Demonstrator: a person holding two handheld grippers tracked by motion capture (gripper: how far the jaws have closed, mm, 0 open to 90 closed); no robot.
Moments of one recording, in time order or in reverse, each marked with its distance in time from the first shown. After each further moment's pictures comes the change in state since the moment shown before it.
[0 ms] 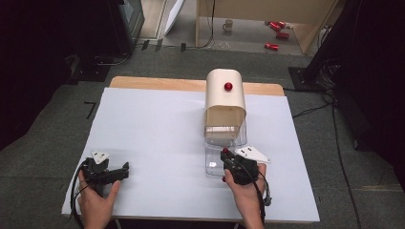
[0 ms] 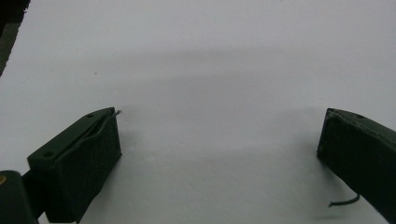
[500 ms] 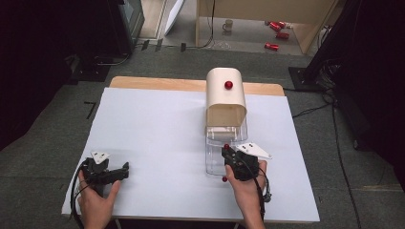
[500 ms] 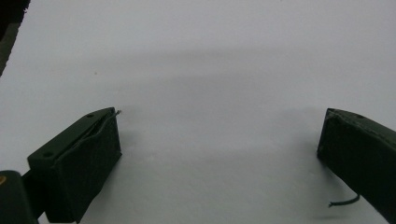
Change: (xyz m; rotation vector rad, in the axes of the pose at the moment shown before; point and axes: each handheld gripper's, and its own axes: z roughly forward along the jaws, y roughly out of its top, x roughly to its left) left arm 0.000 0.000 0.000 0.000 0.000 0.000; right arm -0.004 0.008 0.003 -0.014 -0.014 0.022
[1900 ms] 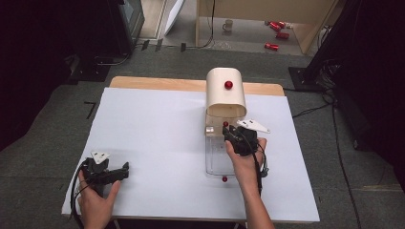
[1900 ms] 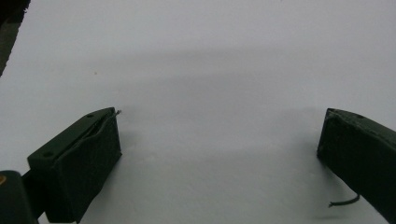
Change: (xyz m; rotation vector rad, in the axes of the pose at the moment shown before) left arm 0.000 0.000 0.000 0.000 0.001 -0.001; right arm -0.021 0.047 0.041 -0.027 -0.043 0.022
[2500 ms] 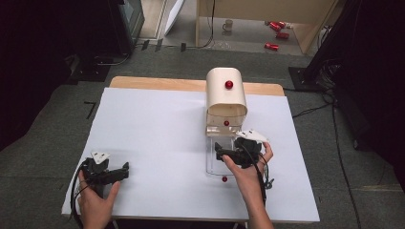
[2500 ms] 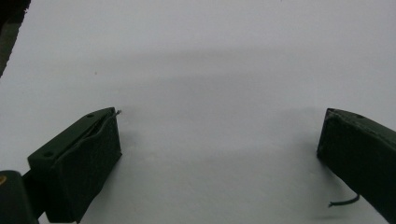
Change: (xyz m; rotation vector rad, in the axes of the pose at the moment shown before) left arm 0.000 0.000 0.000 -0.001 0.001 0.000; right arm 0.005 -0.024 -0.019 0.096 -0.002 -0.019
